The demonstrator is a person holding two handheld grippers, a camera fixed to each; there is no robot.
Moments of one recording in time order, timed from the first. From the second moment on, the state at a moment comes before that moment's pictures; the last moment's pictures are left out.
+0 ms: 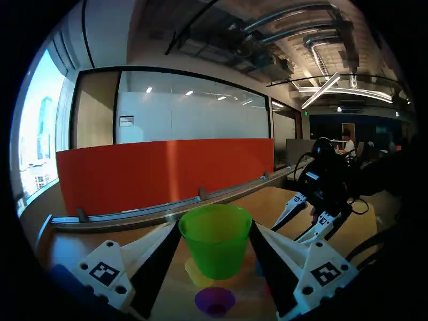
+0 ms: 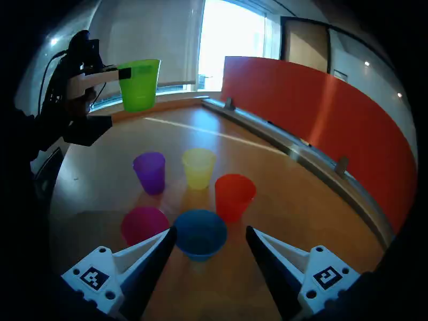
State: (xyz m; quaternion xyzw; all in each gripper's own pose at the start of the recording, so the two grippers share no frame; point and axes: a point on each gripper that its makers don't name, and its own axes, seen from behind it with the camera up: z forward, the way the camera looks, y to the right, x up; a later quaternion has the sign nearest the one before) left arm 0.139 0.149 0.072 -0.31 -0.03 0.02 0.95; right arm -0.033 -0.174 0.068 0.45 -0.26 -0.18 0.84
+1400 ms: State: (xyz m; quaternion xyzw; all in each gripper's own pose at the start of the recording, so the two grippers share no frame) left arm 0.110 0.140 0.038 -0.31 -0.05 0.02 0.95; right arm -0.085 -0.194 0.067 0.47 -0.31 -0.20 0.80
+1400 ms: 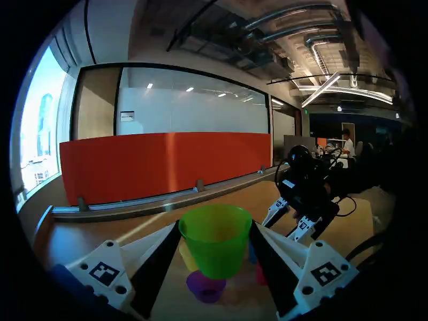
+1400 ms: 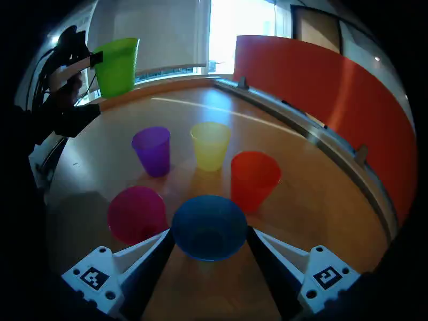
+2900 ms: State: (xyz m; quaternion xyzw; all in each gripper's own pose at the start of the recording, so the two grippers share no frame) left arm 0.098 0.144 0.013 -0.33 -0.05 0.01 0.94; right arm -0.092 -0.200 0.068 0.46 -0.30 -0.17 0.82
